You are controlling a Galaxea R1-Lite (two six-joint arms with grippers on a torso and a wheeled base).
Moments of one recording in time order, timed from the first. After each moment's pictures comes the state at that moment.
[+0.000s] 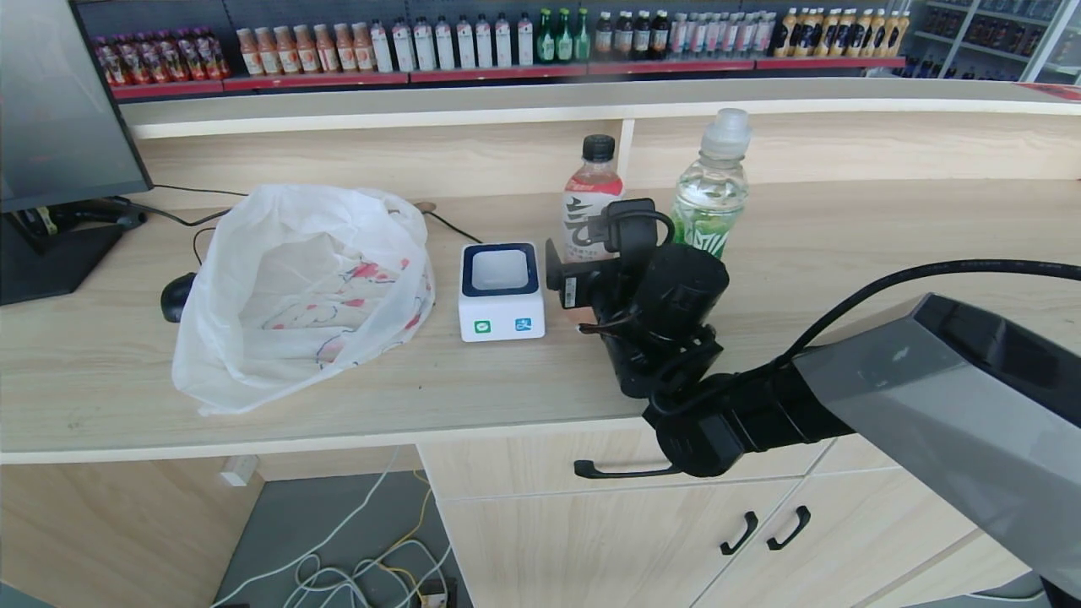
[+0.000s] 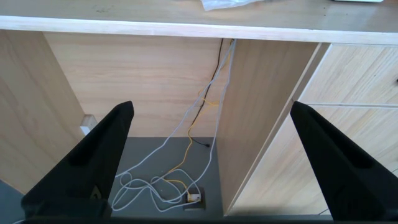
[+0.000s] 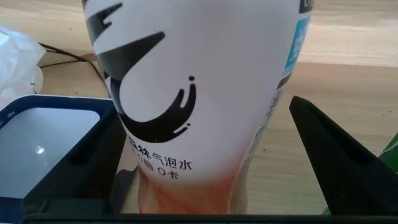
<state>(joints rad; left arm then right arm) 0.00 0.00 0.00 0.00 0.00 0.00 0.67 2.27 -1.40 -1.22 -0.50 -0.23</state>
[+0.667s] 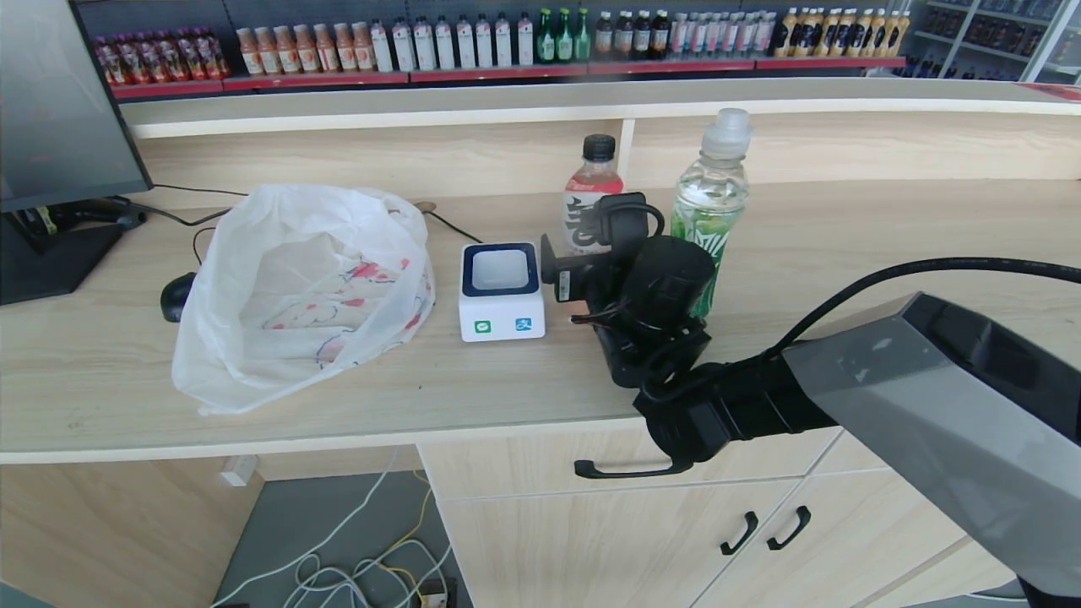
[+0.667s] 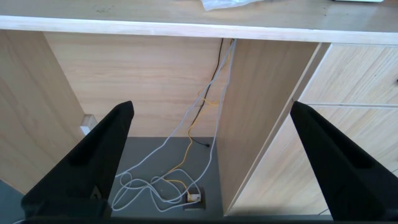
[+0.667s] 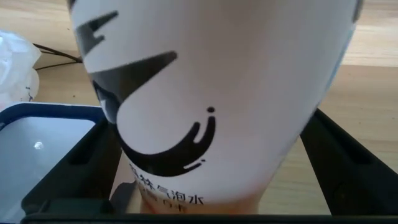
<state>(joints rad) 0.00 0.00 0.00 0.00 0.00 0.00 0.67 2.30 -1.49 -1.15 -0.50 -0.22</state>
